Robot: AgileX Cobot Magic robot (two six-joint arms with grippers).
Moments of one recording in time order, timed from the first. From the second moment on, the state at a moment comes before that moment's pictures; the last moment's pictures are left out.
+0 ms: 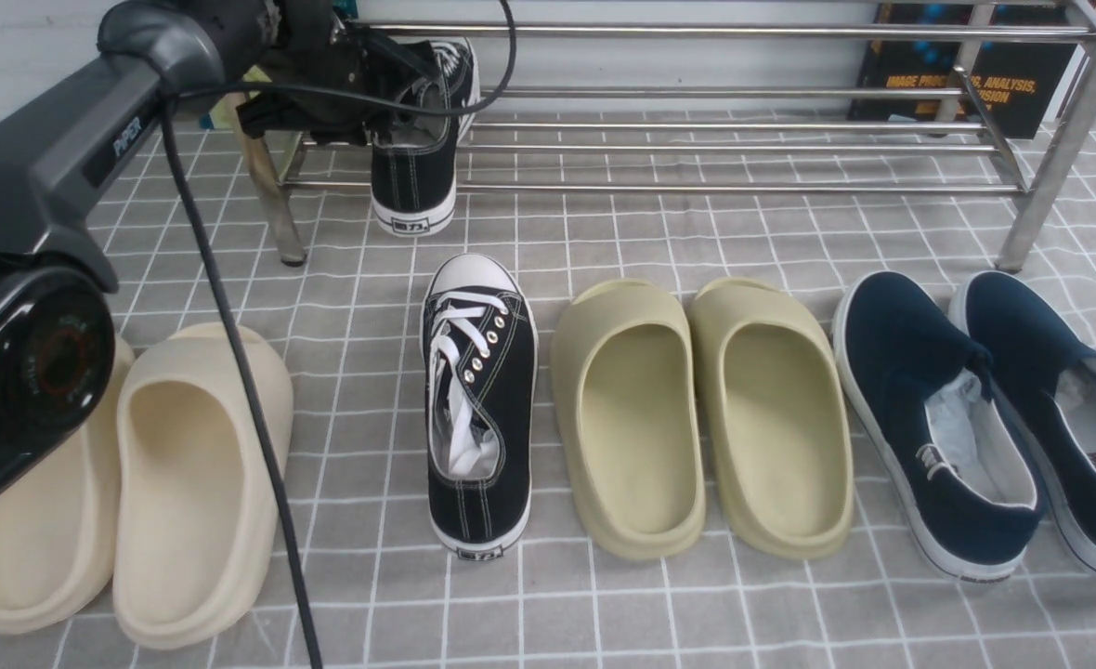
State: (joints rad) right arm -0.06 -0.01 0.02 -0.03 0.38 0.10; left arm -0.20 2.25 -2.17 0.05 0.82 -0.52
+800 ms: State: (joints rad) right arm -0.06 -0.01 0.02 -0.03 0.38 0.10; left arm -0.20 1.73 -1.92 -0.21 1.25 -0.23
